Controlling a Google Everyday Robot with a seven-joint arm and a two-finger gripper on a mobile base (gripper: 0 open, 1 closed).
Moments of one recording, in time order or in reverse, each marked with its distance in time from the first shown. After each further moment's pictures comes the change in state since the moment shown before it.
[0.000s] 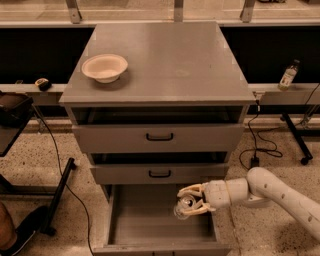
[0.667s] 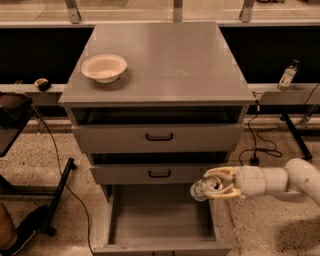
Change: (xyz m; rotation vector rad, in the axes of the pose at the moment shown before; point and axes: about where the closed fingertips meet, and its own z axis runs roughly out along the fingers) arm -0.087 -0.018 -0.095 0.120 -0.151 -0.100
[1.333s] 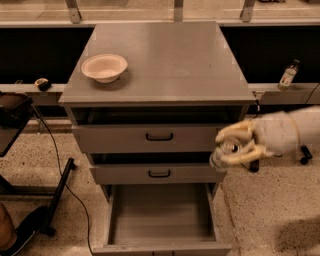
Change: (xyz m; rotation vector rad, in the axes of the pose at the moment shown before) arm -0.158 -0.055 -0.027 -0.115 0.252 -0.051
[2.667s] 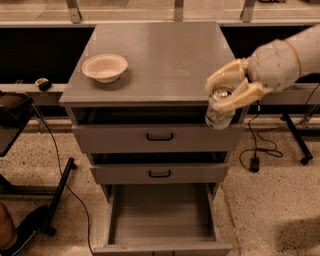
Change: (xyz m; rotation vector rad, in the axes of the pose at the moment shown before) arm -0.112 -0.085 -0.013 -0.105 0.113 -0.011
